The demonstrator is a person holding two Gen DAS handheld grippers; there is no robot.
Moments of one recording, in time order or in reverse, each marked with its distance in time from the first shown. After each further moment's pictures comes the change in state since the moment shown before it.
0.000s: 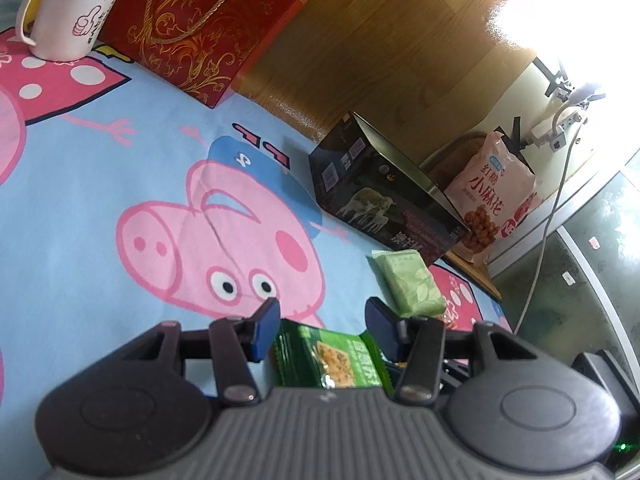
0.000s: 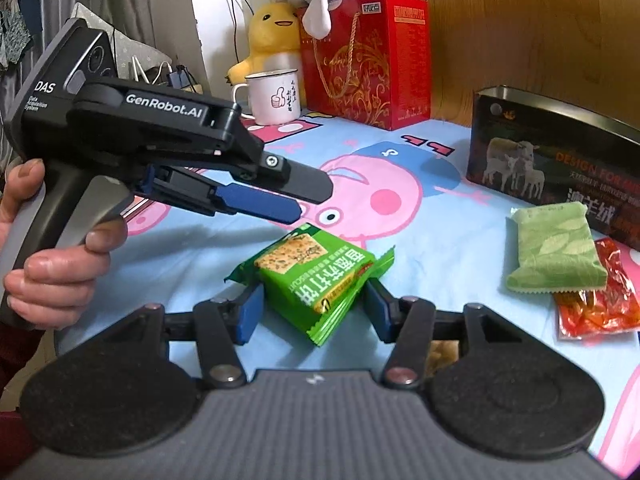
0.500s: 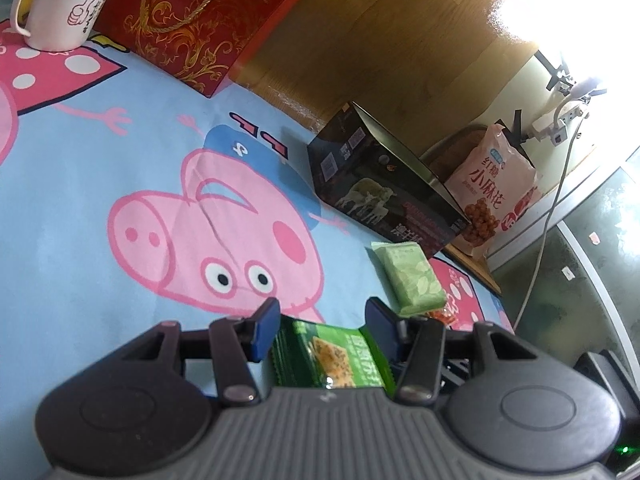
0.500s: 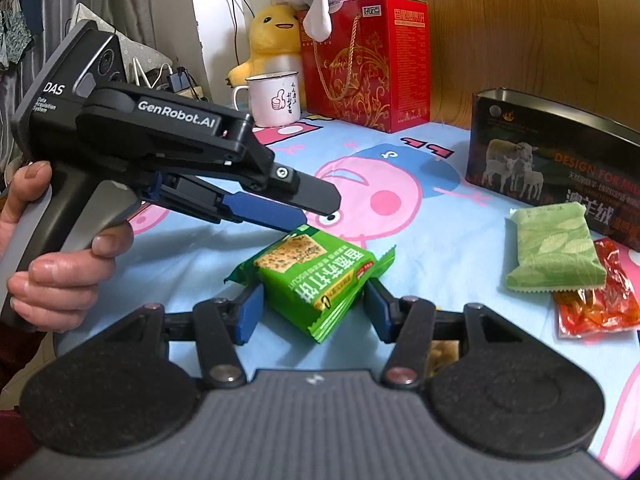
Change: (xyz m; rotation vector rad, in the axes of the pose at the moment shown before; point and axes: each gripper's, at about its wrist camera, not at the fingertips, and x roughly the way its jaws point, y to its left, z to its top) left arm 0.007 0.000 0.000 -0.003 0.024 -0.012; right arm -0.003 0.000 -0.002 -0.004 -0.010 -0.002
